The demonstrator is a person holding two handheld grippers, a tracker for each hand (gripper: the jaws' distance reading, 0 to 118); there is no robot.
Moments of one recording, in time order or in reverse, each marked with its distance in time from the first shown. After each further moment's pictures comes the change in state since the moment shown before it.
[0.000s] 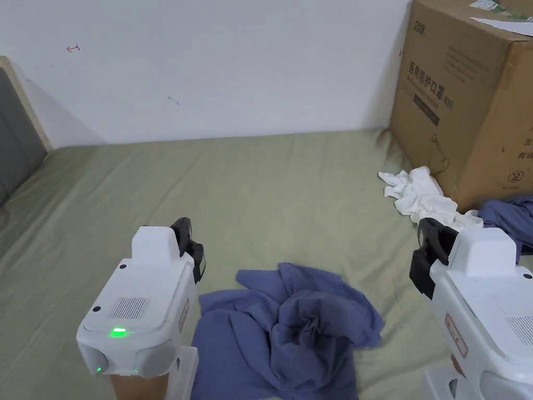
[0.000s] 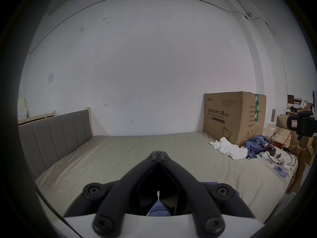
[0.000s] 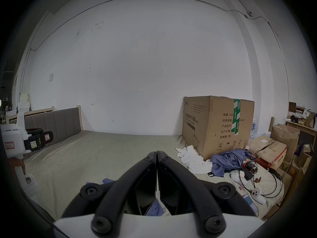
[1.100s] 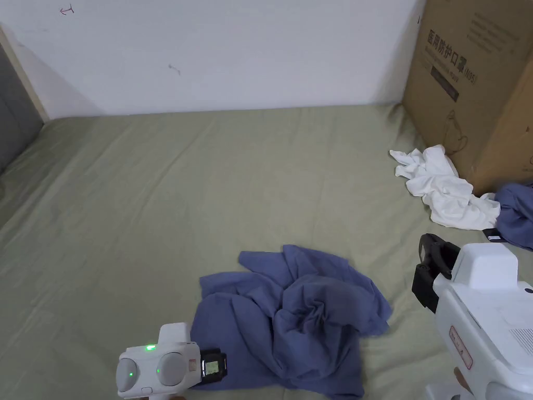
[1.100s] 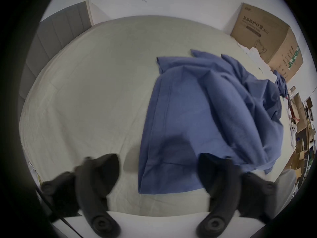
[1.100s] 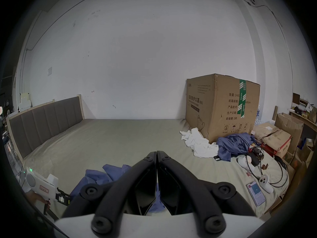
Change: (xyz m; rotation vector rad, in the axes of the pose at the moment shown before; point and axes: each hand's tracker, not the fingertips) left arm -0.025 -0.200 -0.074 -0.997 0.067 0.170; right arm 0.005 -0.045 -0.034 -0.131 0.031 -0.025
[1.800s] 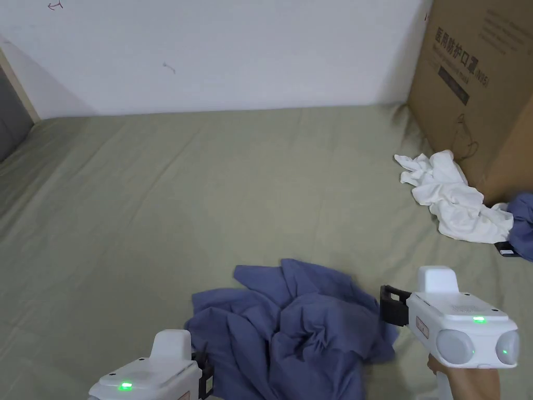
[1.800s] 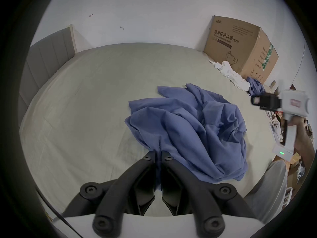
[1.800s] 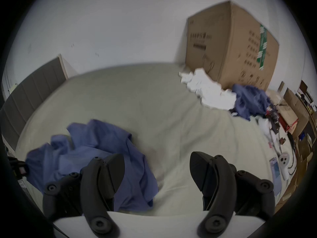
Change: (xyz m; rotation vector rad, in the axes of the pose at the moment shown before) left arm 0.021 0.017 0.066 0.195 -0.145 -0.125; right arm 0.032 -0.090 -0.181 -0.500 -0.027 -0.014
